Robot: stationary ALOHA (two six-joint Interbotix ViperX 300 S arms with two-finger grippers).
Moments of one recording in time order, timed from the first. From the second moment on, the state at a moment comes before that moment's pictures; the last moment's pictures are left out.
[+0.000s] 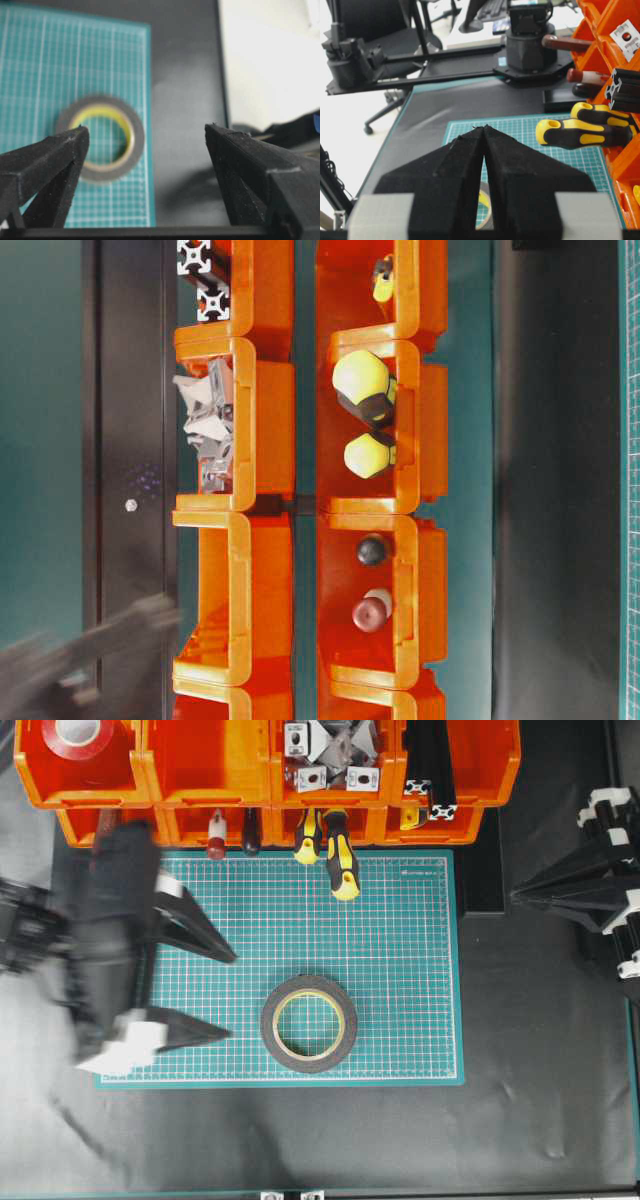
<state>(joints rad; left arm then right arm) -0.26 -0.37 0.41 0.06 0.52 -0.35 0.11 -1.07 1.19 0.04 -0.06 0.11</state>
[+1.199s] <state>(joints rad) -0.10 -0.99 0.81 0.06 0.28 -0.17 0.11 -1.16 1.16 0.03 0.00 0.09</state>
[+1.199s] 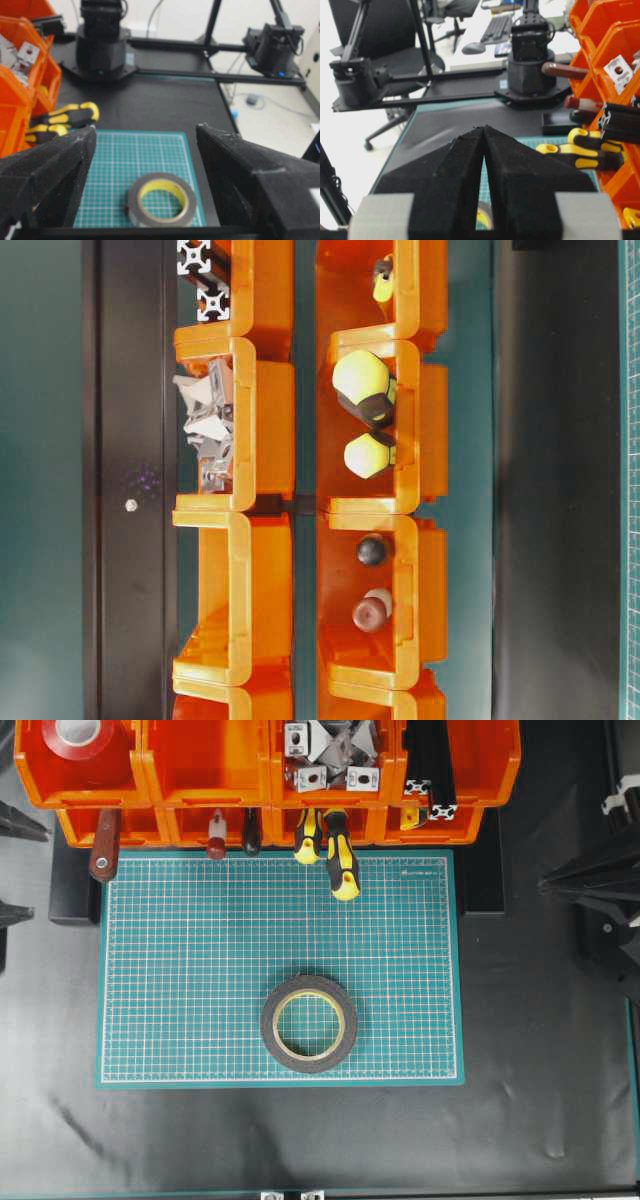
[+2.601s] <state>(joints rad) -0.11 -1.07 0.87 0.06 0.25 -0.18 0.10 -1.17 1.16 0.03 0.00 0.07</state>
